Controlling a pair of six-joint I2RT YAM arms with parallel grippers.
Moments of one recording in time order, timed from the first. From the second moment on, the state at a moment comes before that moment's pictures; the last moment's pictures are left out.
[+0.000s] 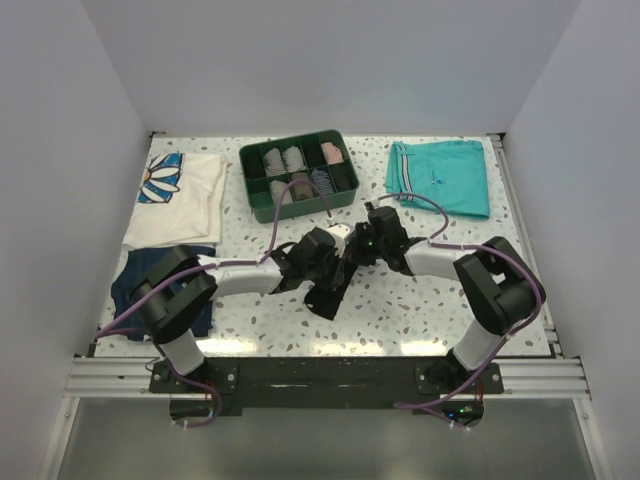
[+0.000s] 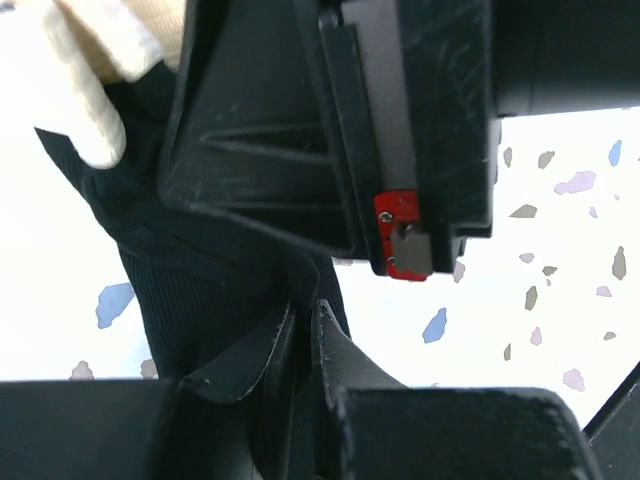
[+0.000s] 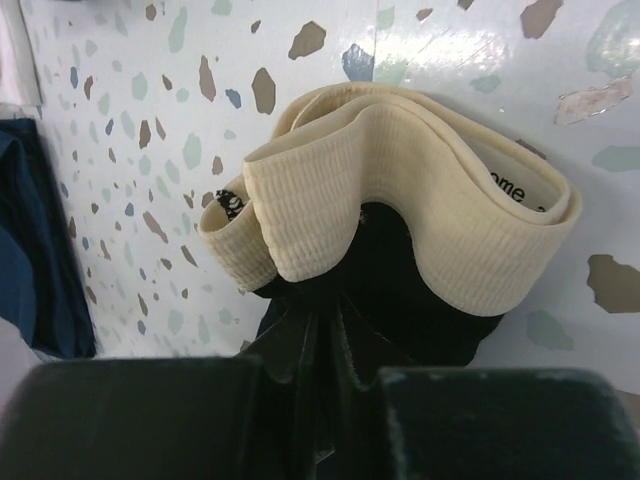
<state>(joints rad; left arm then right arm) -0.89 1.70 0.88 0.07 0.05 -0.36 0.54 1.69 0.78 0.17 -0.22 0.78</state>
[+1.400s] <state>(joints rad) -0.89 1.71 0.86 0.13 0.05 -0.36 0.54 1.34 0.66 0.08 0.05 0.89</state>
